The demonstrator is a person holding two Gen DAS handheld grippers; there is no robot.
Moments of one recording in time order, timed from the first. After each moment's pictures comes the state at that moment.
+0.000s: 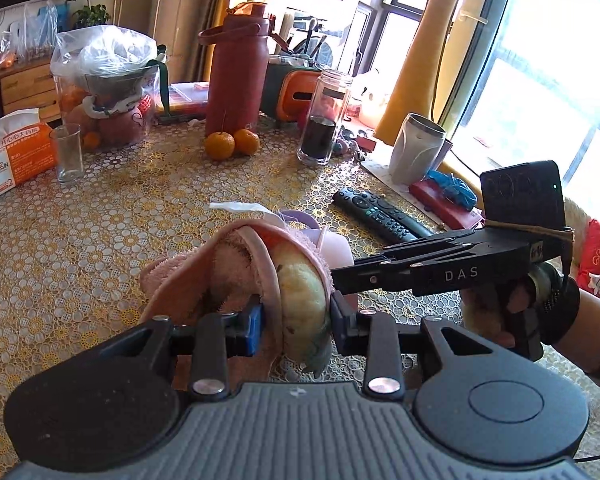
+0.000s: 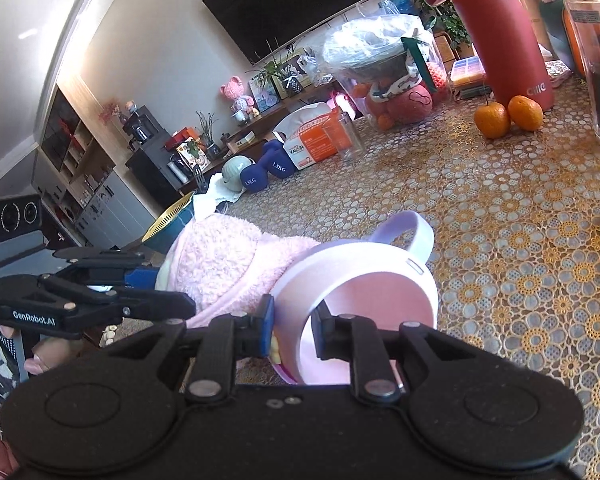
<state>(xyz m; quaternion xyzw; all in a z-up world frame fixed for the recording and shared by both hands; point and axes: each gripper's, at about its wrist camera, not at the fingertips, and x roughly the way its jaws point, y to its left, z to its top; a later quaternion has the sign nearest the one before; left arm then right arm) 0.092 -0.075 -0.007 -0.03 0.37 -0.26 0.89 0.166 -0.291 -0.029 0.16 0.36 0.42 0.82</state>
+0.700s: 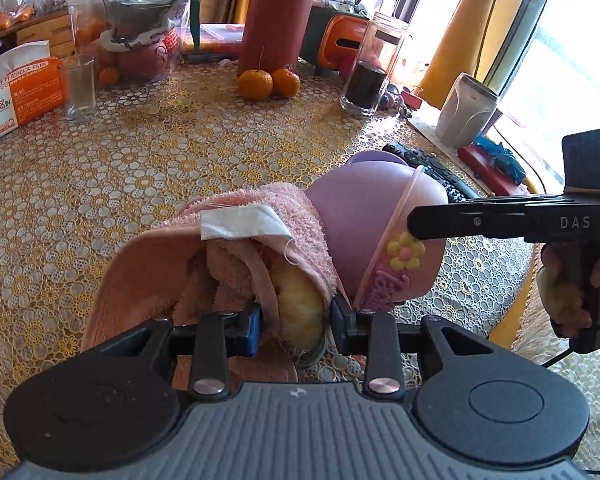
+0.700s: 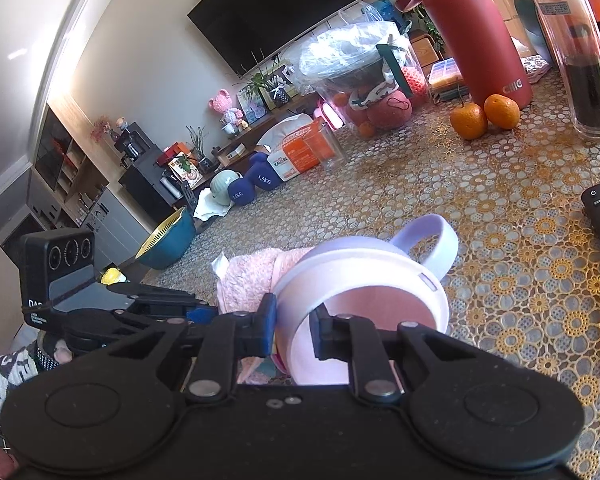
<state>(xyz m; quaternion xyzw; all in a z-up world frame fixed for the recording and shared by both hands) 0.128 -0.072 -0.062 -0.03 0.44 -0.22 0.87 0.174 -0.307 -0.034 0.18 0.36 0.40 0.82</state>
